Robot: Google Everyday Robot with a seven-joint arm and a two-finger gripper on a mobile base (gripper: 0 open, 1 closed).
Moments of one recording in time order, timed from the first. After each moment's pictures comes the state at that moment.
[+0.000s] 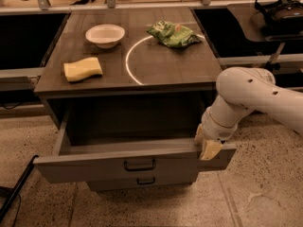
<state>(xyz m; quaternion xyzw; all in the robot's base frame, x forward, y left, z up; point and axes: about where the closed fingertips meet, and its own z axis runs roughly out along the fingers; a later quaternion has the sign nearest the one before) 0.496 -0.166 0.664 -0.74 0.66 0.07 0.09</state>
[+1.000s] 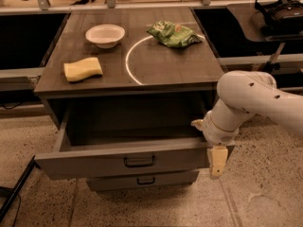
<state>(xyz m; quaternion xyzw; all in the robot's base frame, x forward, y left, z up) 0.481 -0.169 0.661 -0.75 0.65 0.08 0.08</state>
